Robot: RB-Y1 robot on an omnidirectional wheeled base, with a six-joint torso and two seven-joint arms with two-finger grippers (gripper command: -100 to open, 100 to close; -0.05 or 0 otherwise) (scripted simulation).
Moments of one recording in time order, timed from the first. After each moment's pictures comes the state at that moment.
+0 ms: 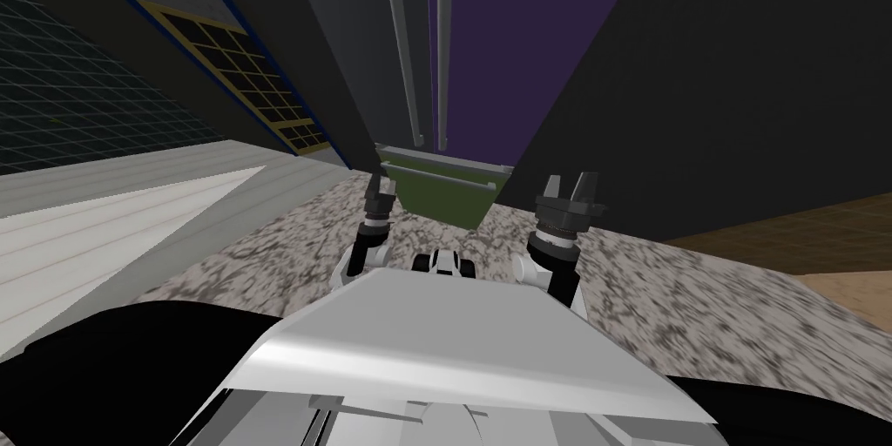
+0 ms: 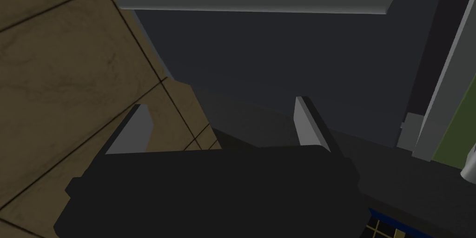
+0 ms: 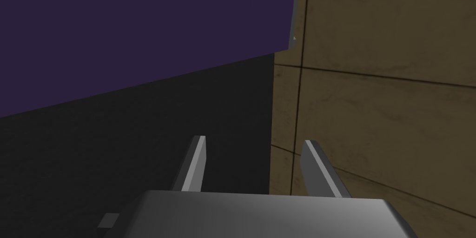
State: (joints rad) left arm 0.48 0.16 -0.05 -2.16 0.01 -0.57 0.05; right arm 0.47 -0.03 -0.01 -2.39 0.06 -0.55 -0.12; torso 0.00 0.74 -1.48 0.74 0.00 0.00
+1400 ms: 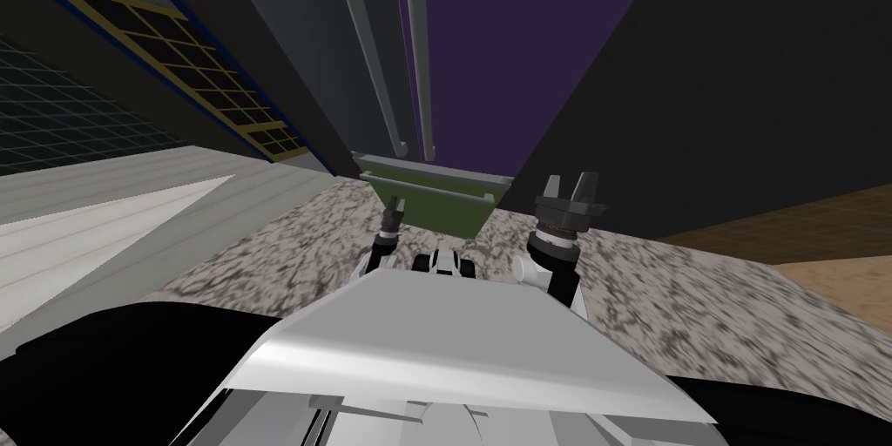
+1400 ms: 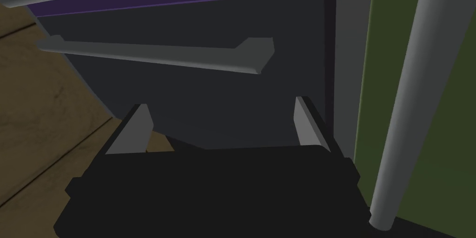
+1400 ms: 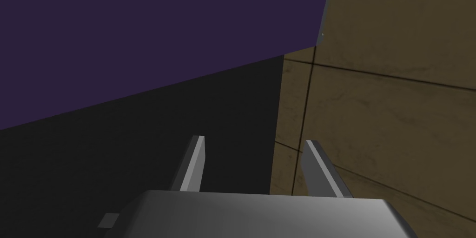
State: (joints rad) left arm 0.44 0.16 -0.09 -1.76 -0.01 -0.81 0.01; right arm 0.47 -0.03 -0.01 -2.39 0.06 -0.55 -0.12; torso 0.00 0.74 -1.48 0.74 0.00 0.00
